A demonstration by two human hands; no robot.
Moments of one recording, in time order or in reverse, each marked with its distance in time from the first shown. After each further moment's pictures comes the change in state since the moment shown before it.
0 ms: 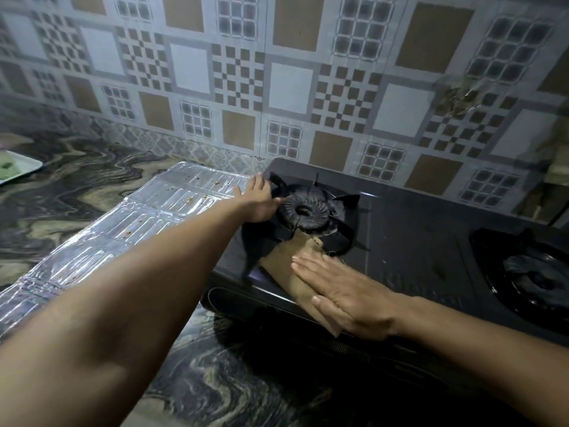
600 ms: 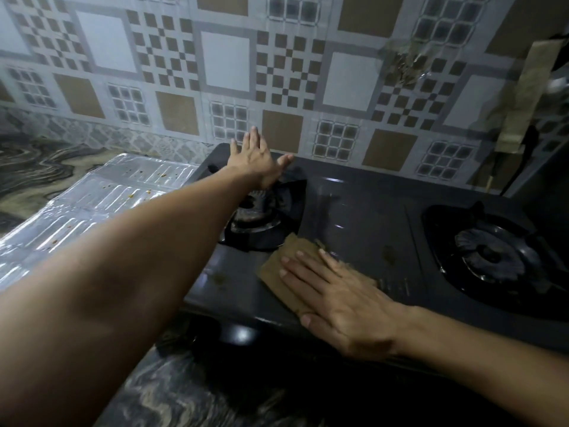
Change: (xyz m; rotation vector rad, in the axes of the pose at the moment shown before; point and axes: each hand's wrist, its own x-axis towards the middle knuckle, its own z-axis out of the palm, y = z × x) left_hand 0.066 0.109 -0.002 0.133 0.171 0.068; right_hand -0.065 0.038 0.005 -0.152 0.094 0.038
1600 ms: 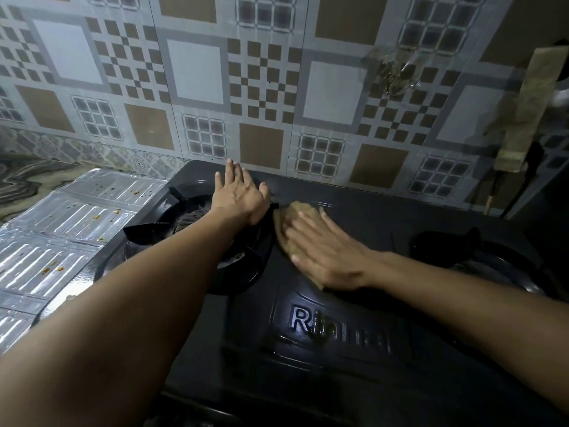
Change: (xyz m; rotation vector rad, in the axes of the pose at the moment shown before) left_hand 0.027 0.027 0.046 0.008 -0.002 -0.106; right_hand 0.059 0.137 -0.012 -0.012 -0.091 0.183
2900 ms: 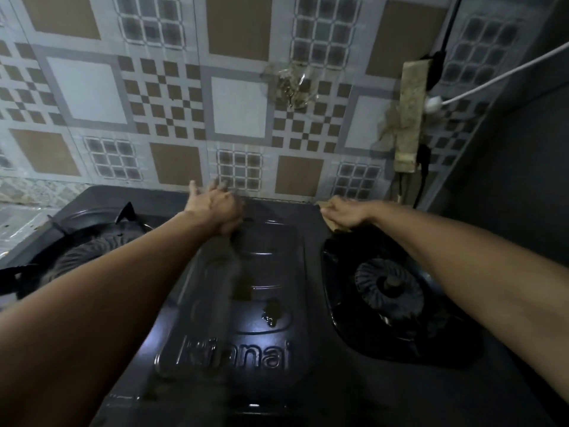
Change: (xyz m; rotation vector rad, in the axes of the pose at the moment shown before) left_hand 0.011 0.111 -0.007 0.315 -0.053 0.321; right_hand -0.041 0.219 -0.013 0.292 -0.266 0.716
